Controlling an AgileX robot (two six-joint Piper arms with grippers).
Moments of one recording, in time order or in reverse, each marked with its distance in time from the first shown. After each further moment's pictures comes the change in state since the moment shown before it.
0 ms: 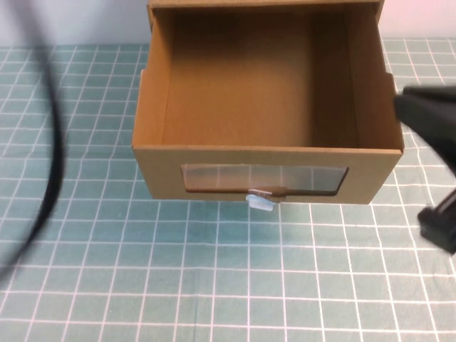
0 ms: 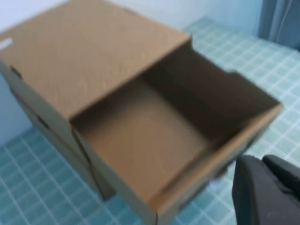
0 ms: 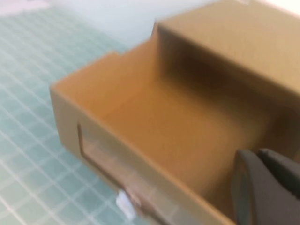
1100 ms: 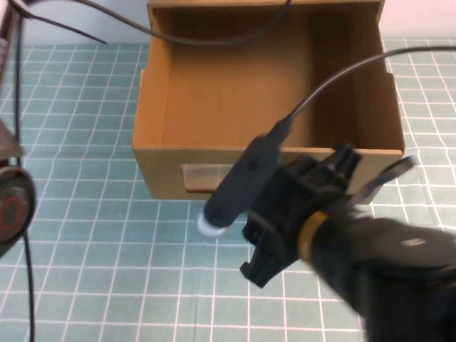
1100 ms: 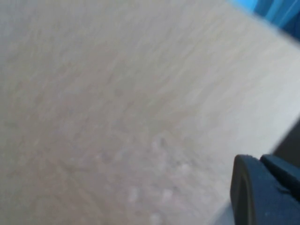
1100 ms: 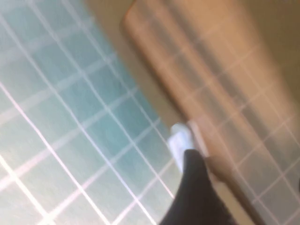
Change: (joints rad) right arm -0.007 0.568 -0.042 -0.130 0.049 0.070; left arm 0.000 1.182 -0.967 -0.167 -0.014 -0.029
